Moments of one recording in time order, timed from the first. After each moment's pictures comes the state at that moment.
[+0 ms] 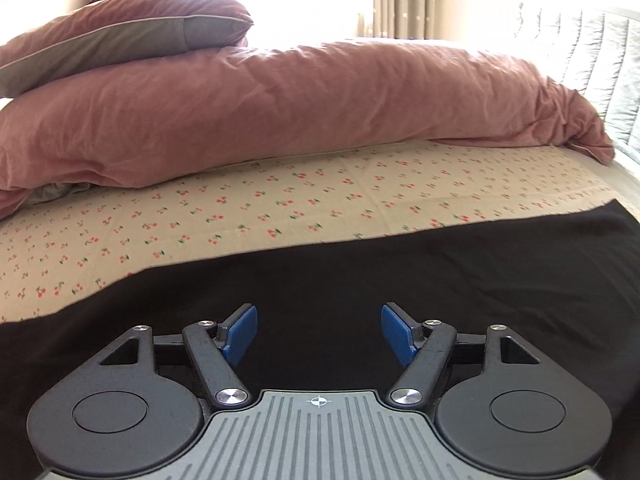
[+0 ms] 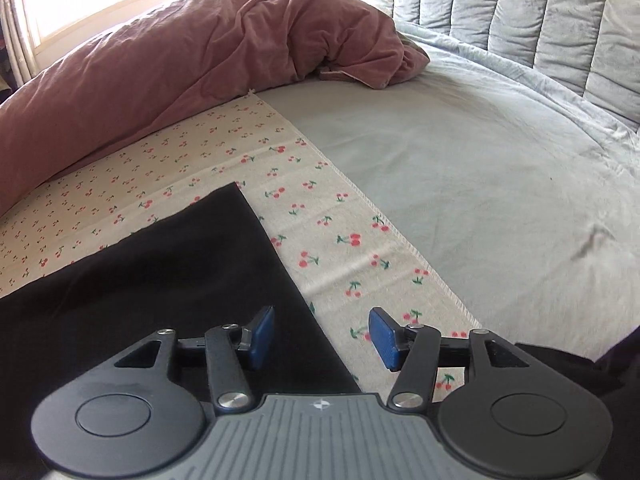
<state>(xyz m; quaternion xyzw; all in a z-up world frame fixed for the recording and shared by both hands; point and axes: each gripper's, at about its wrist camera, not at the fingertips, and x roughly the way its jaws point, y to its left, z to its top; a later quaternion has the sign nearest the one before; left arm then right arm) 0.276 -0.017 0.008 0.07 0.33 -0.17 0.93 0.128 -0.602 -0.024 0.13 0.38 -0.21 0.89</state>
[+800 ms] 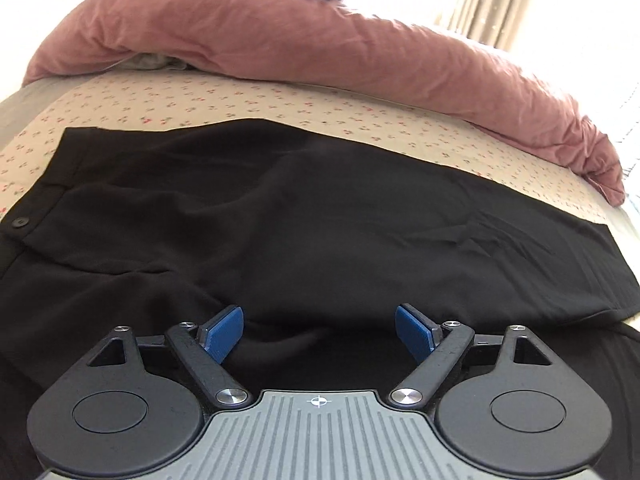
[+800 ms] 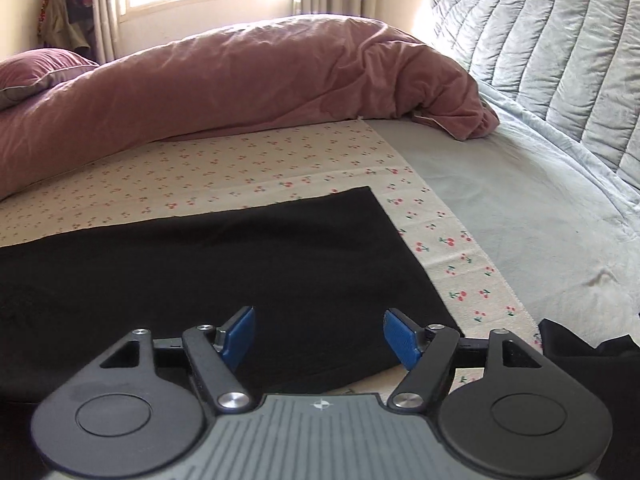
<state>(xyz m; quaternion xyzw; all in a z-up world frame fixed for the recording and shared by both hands) 0.167 0.065 0.008 -0.07 0.40 -0.08 0.91 0.083 -0.474 0.018 0.04 0.35 -0.12 0.93</state>
